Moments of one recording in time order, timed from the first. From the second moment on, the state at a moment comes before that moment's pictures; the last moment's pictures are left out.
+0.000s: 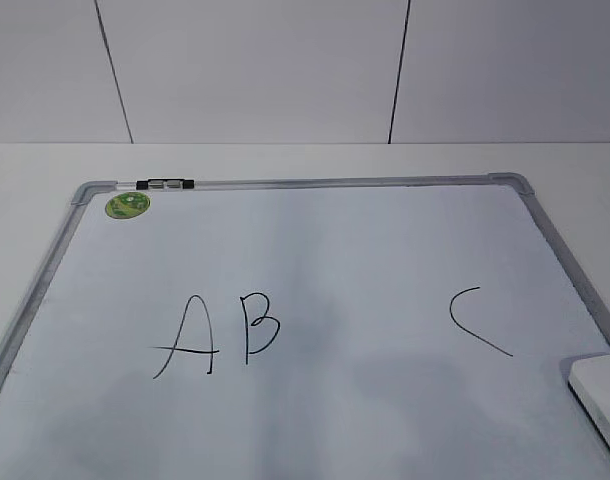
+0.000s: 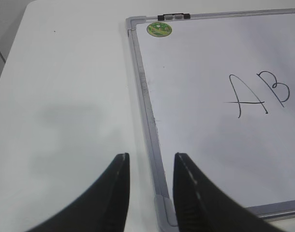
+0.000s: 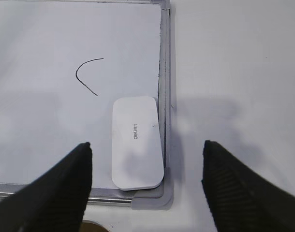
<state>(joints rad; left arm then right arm) -0.08 0.01 -0.50 -0.08 1.11 -0.01 0.08 -0.02 -0.50 -0.02 1.15 -0.05</state>
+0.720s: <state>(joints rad) -0.08 0.01 -0.50 -0.08 1.11 -0.01 0.08 -0.02 -0.50 -0.02 1.15 -0.05</state>
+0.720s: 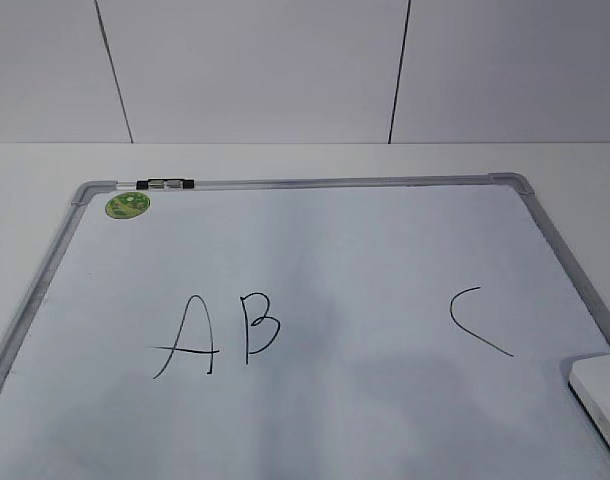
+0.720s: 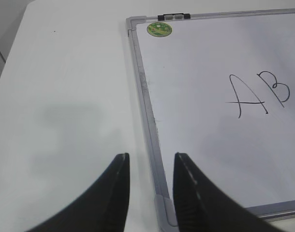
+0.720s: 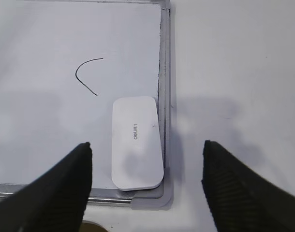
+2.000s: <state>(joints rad) -0.08 0.66 -0.74 -0.13 1.23 -0.02 0.08 0.55 -0.67 0.03 1.19 0.06</state>
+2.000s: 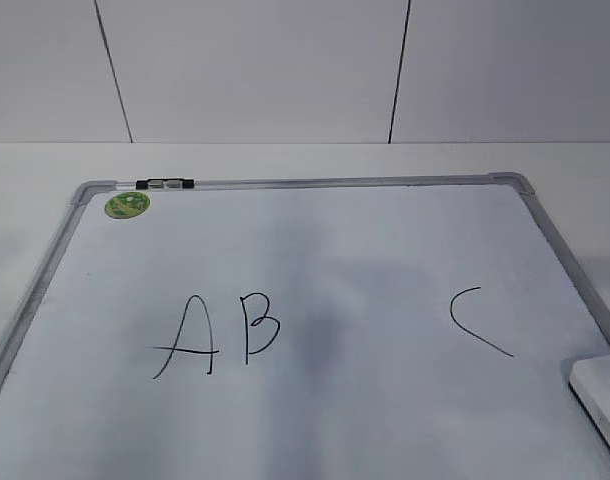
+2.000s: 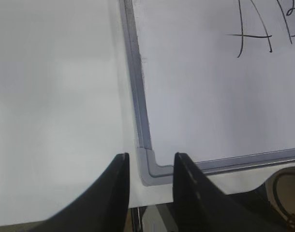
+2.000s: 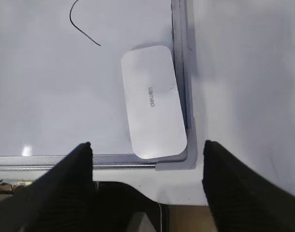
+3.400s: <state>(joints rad) -0.08 1.82 -1.16 -0.07 0.86 0.00 0.08 0.83 -0.88 0.04 1.25 0.06</state>
